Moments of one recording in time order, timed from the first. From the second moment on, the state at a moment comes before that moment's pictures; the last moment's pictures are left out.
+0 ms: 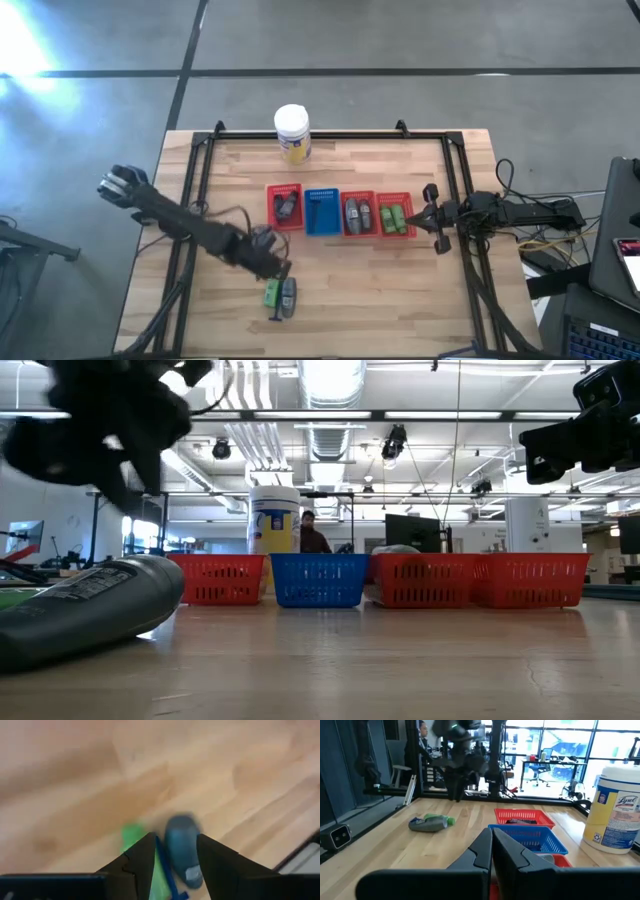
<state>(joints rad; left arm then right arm) -0.44 1.41 0.95 -0.60 -0.12 -1.61 0.05 0.04 0.01 0.03 -0.05 0.00</state>
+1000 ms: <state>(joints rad) -0.58 1.80 1.28 -0.74 -0.01 -1.74 0.05 0.04 0.01 0.03 -0.05 0.00</state>
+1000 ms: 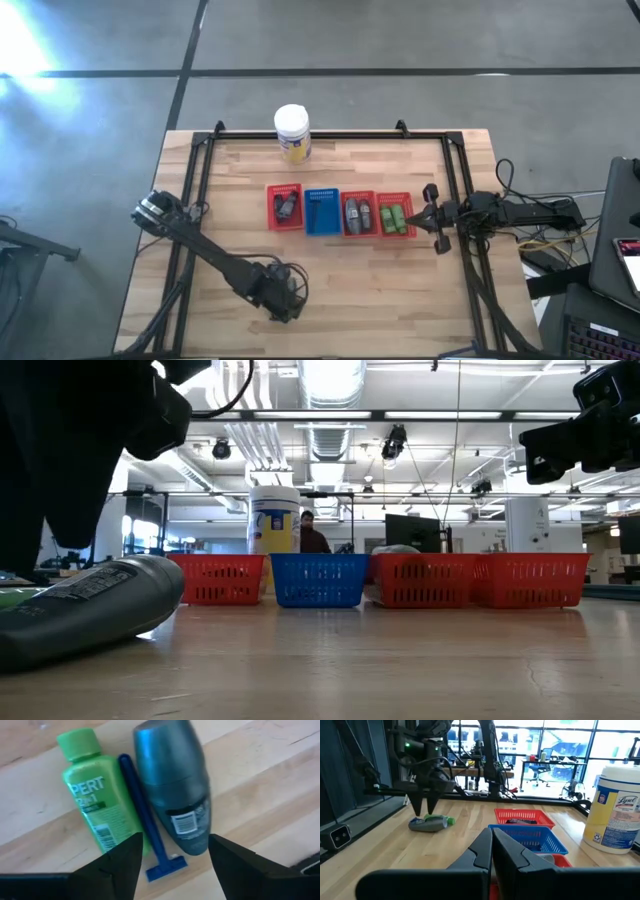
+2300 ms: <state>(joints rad) -0.53 1.86 1.26 -0.61 0.04 -1.65 0.05 0.04 0.01 0.03 -0.05 0.00</state>
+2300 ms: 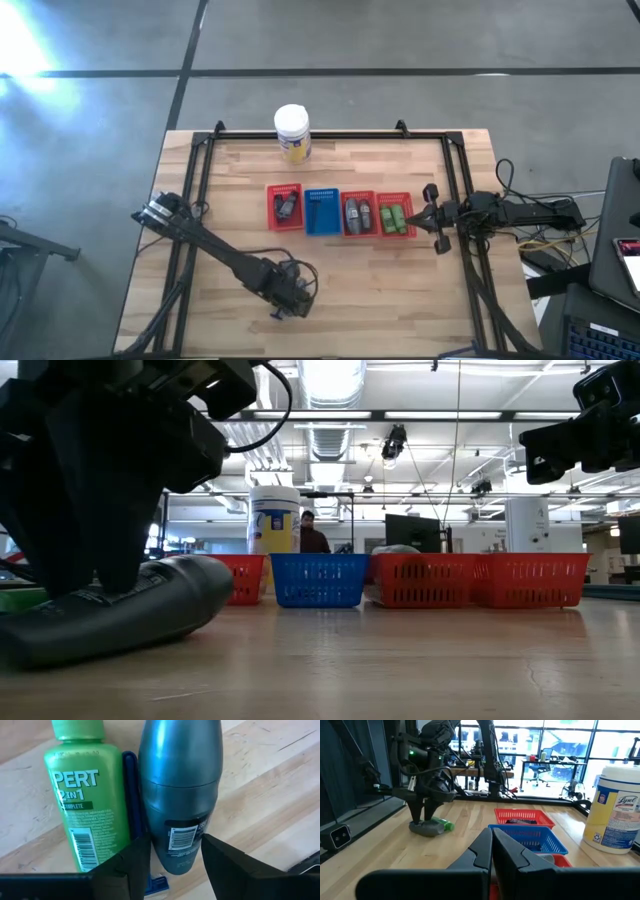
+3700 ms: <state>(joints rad) -0.52 1.83 1.22 -0.66 0.06 -1.49 0.05 0.04 0.01 0.03 -0.05 0.00</state>
